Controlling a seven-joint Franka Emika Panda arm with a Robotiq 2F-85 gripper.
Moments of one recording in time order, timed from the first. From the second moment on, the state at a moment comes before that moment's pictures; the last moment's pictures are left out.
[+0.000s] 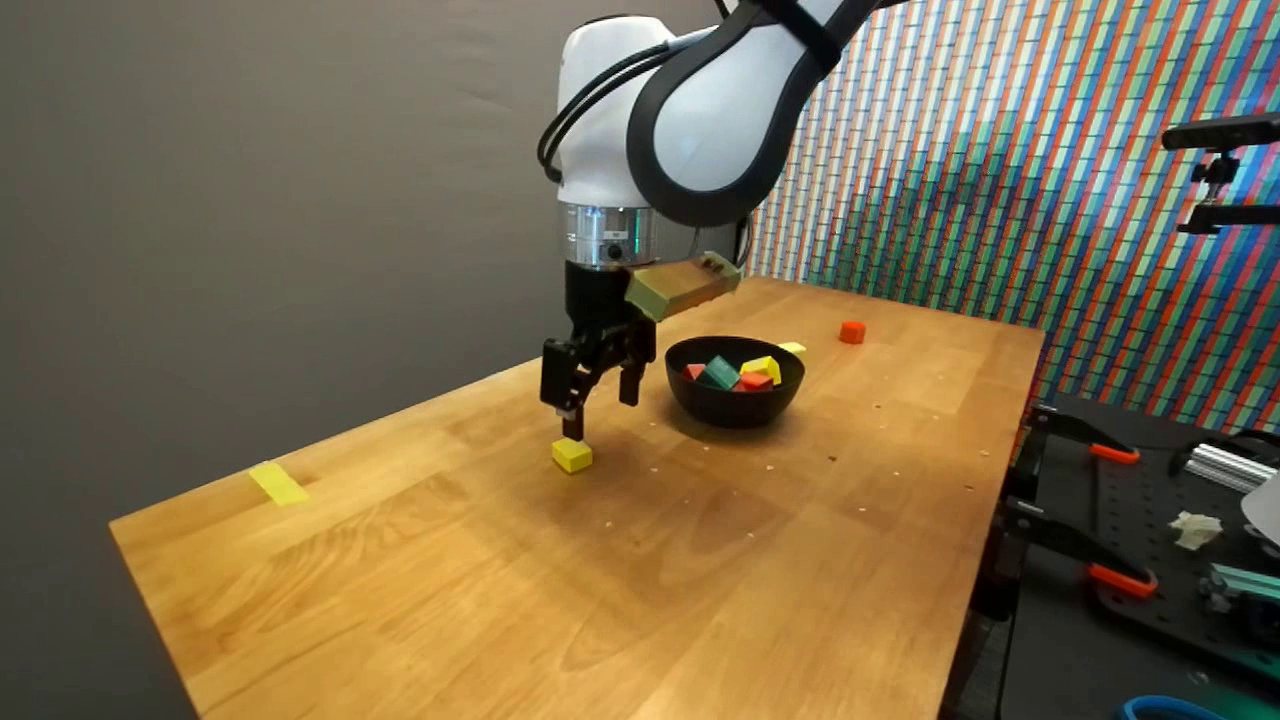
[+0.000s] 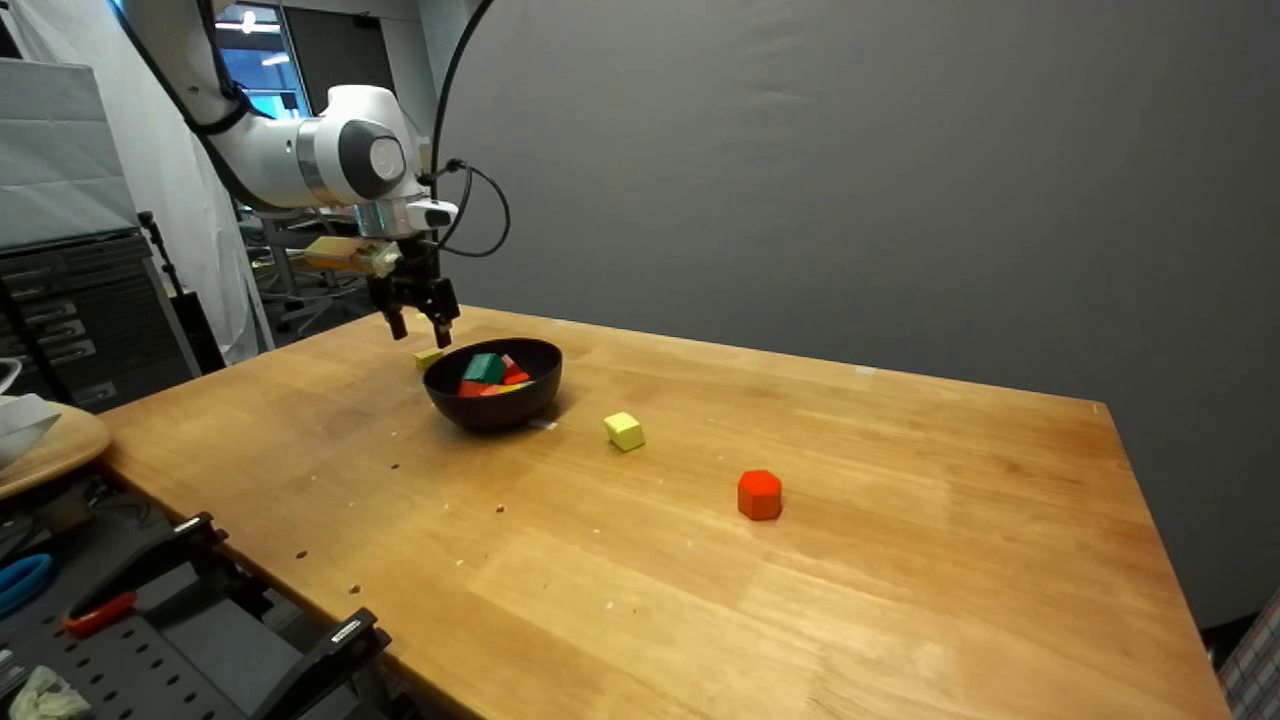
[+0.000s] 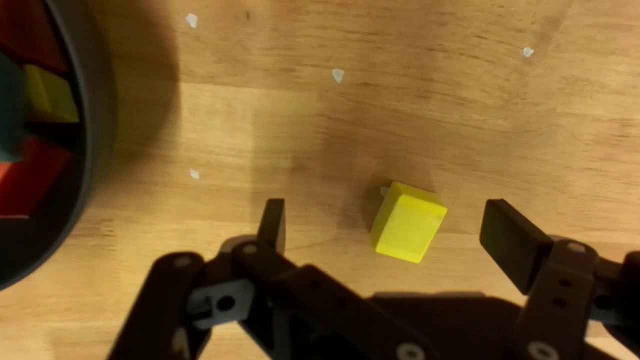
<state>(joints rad) 0.36 0.61 0.10 -1.91 -0.10 2.56 0.39</state>
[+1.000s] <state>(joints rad) 0.42 0.80 0.03 -1.60 -0.12 2.32 0.40</state>
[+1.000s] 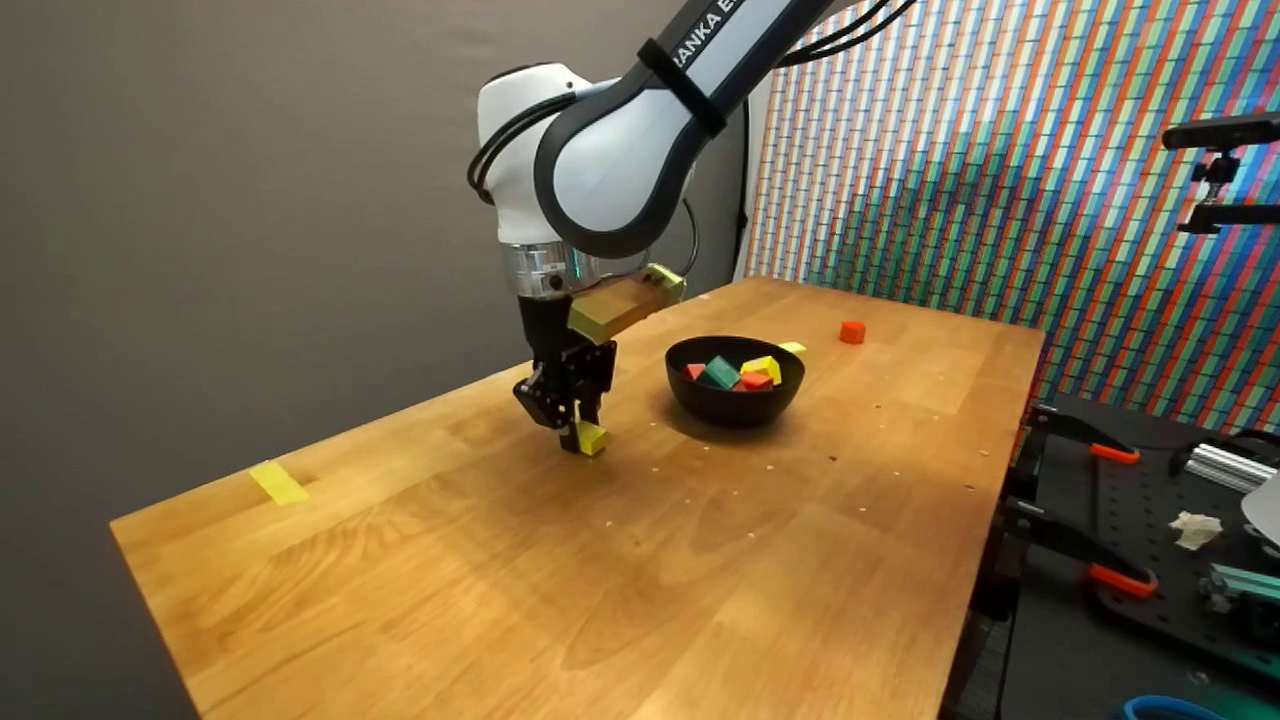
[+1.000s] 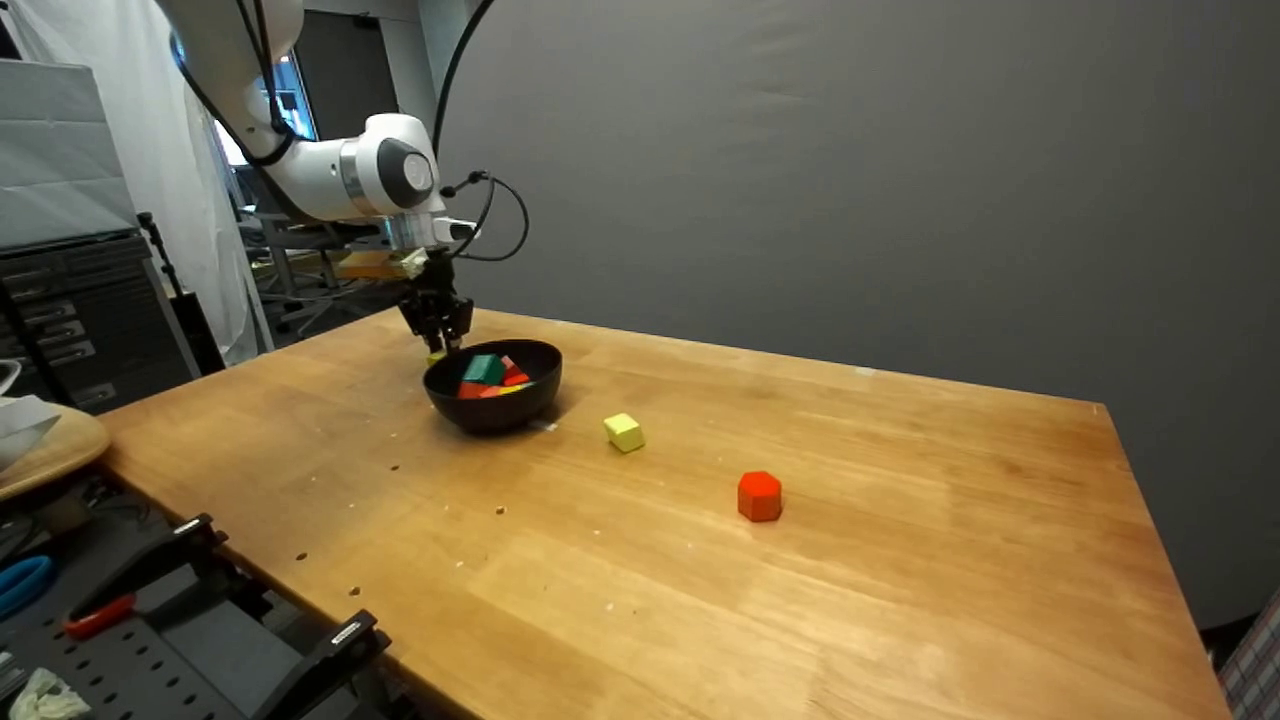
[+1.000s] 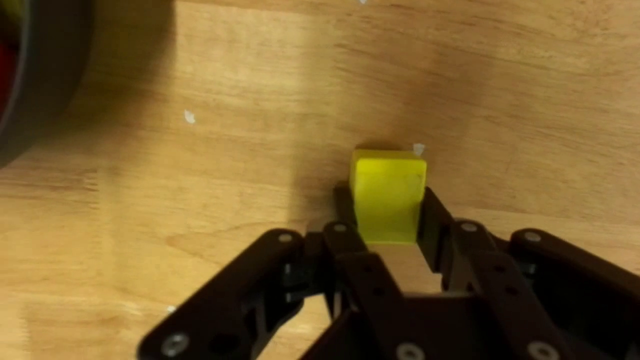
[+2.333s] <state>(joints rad) 0.23 0.29 -0.06 -2.33 -0.24 2.57 0.48</state>
